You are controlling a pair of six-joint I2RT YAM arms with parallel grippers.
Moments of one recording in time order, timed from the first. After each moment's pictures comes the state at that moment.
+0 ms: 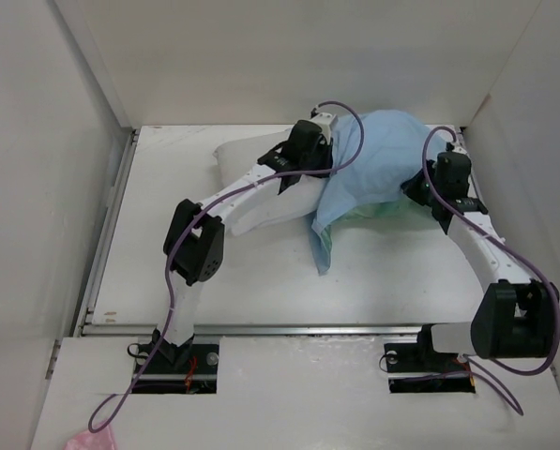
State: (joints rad) left arm -0.68 2.09 1.84 -0.26 0.06 -0.32; right arm 0.00 1.33 0.98 -0.21 0.00 0.57
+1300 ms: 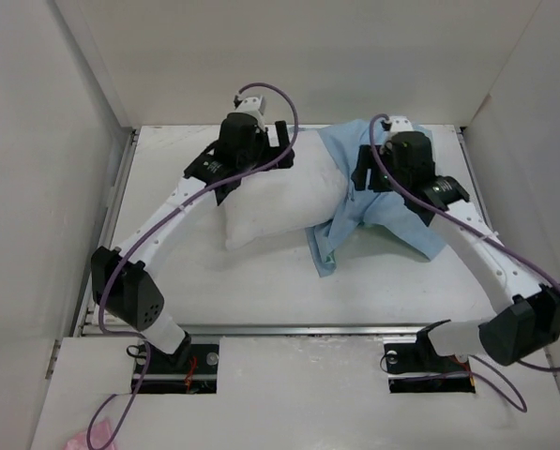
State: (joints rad) left arm -0.57 1.57 1.52 -0.39 -0.07 -0.43; right arm 0.34 1.29 1.25 -0.48 0.04 0.27
